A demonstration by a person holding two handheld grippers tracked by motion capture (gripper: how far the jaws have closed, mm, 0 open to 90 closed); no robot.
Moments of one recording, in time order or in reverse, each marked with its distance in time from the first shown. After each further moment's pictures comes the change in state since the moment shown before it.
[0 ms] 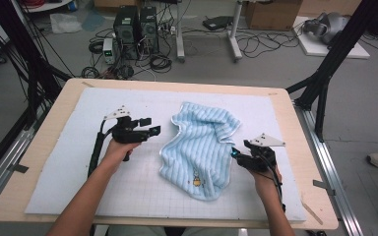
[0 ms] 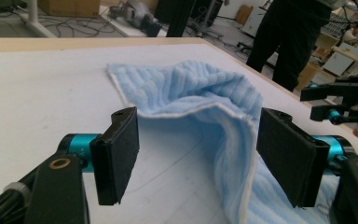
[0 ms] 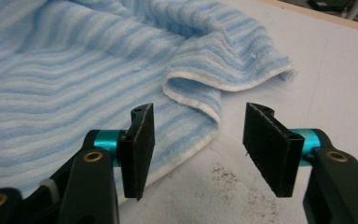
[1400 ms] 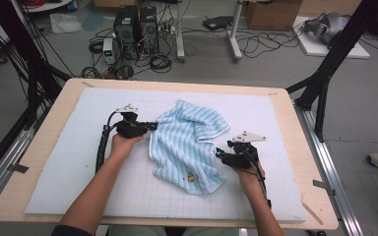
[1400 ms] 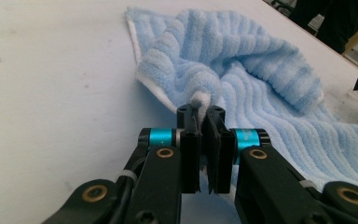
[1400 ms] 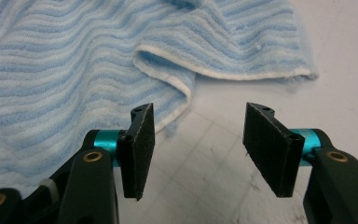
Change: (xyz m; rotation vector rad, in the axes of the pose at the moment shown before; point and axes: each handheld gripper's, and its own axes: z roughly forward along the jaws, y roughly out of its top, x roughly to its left) left arm 0.038 -0.008 0.014 0.172 0.123 -0.046; right arm 0.025 0.009 0.040 0.052 0.095 0.014
